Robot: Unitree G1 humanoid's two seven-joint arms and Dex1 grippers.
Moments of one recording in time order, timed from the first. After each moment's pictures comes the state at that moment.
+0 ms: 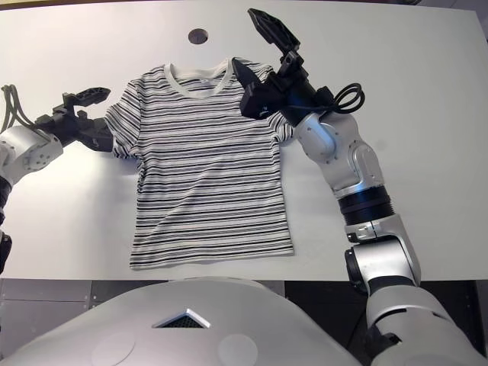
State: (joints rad) left arm -0.58 0.84 -0.64 0.92 1.02 -0.60 0.16; right arm -0.40 -0.46 0.31 0.19 -0.64 -0.46 0.07
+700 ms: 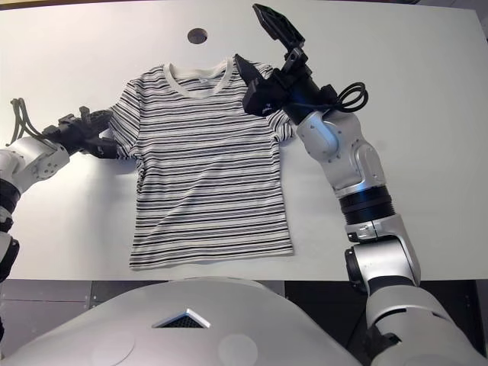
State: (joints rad) left arm -0.54 0.83 -0.66 0.93 0.98 -0.58 0.18; right arm -0.40 -0.46 0.30 0.19 -0.63 -0.47 0.07
